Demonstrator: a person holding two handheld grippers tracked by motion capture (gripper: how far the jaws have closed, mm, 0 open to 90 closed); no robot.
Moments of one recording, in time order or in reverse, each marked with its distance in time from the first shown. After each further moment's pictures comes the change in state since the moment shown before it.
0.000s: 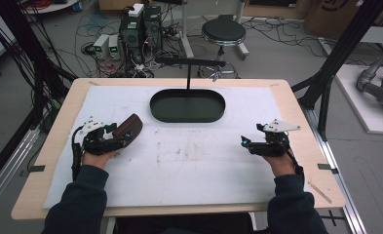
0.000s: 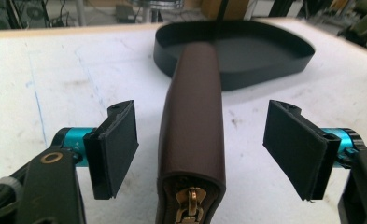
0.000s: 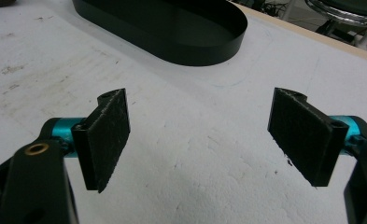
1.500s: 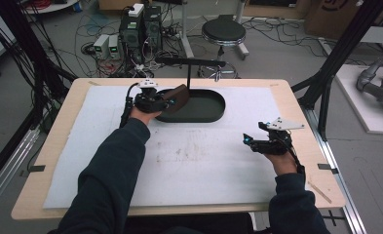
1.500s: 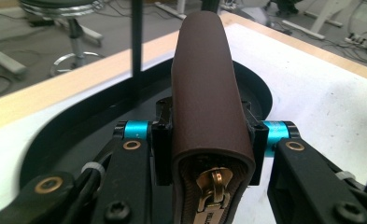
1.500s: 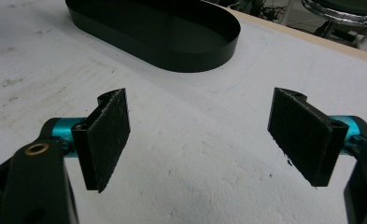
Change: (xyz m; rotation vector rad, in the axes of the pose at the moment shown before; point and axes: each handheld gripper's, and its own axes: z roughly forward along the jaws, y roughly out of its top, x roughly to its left) left arm -0.047 0.104 0.146 0.071 -0.285 0.143; right arm -0.009 -0.001 -0.001 -0.028 0.009 0.040
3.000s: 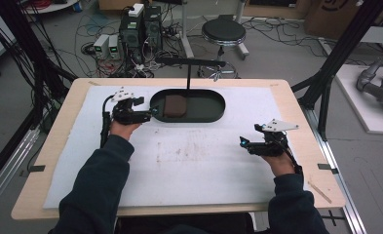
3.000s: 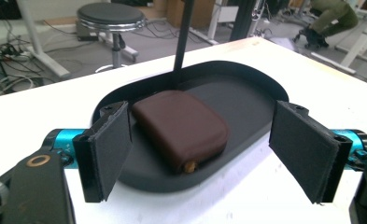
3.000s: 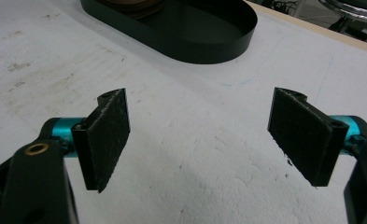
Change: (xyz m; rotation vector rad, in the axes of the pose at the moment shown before) left arm -0.003 -0.042 -0.076 -0.115 0.165 -0.055; right arm 0.006 -0.002 0.008 0.035 0.028 -0.039
